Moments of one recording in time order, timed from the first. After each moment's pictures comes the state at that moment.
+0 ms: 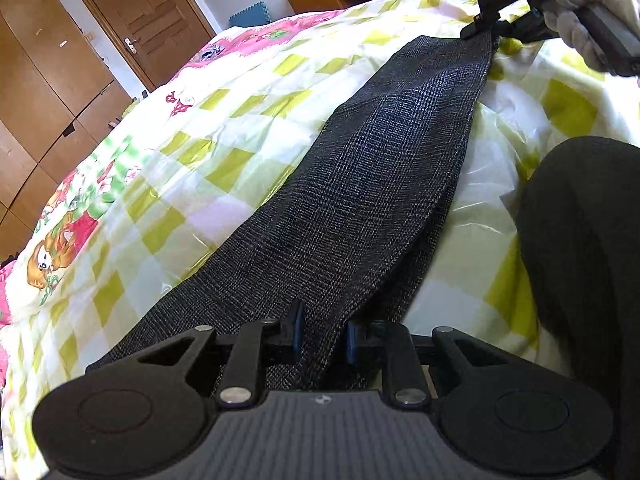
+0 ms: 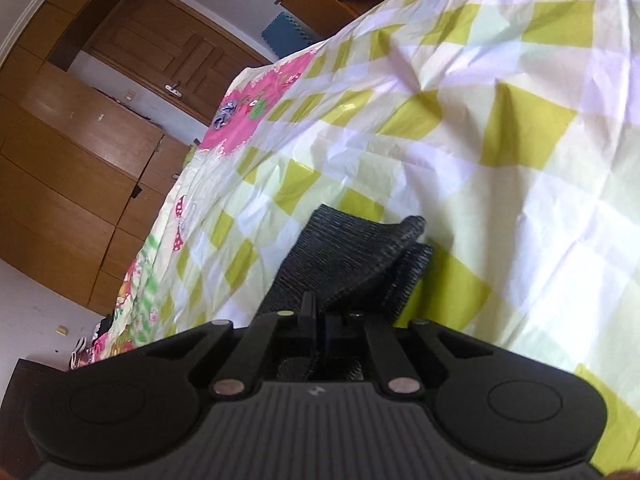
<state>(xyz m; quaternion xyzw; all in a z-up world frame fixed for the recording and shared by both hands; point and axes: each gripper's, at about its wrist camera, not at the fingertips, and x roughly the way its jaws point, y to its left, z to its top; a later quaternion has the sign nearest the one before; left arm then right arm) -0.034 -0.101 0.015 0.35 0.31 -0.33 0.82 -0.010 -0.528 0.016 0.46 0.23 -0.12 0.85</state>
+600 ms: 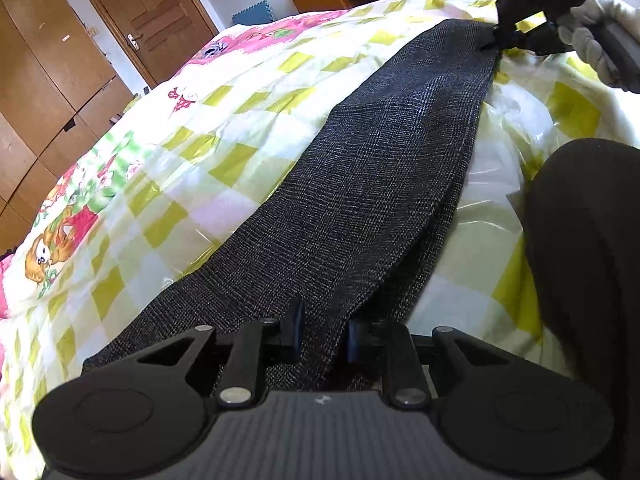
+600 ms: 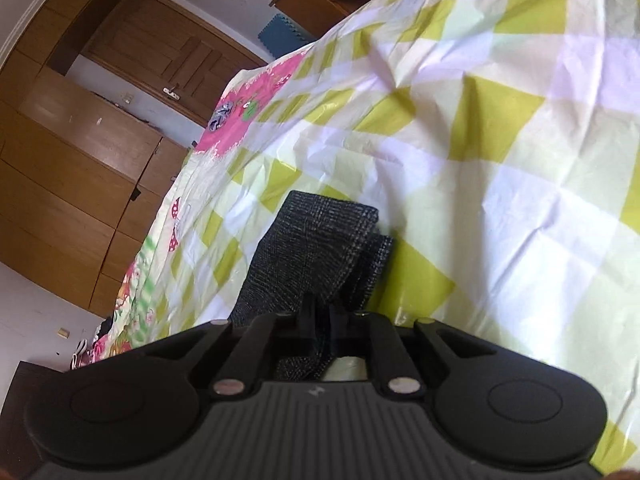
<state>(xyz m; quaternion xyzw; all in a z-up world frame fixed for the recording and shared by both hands) -0.030 -0.093 0.014 0.34 0.32 -0.33 0.82 -0.041 -0.536 -0.008 0.47 0.23 -0.14 0.84</state>
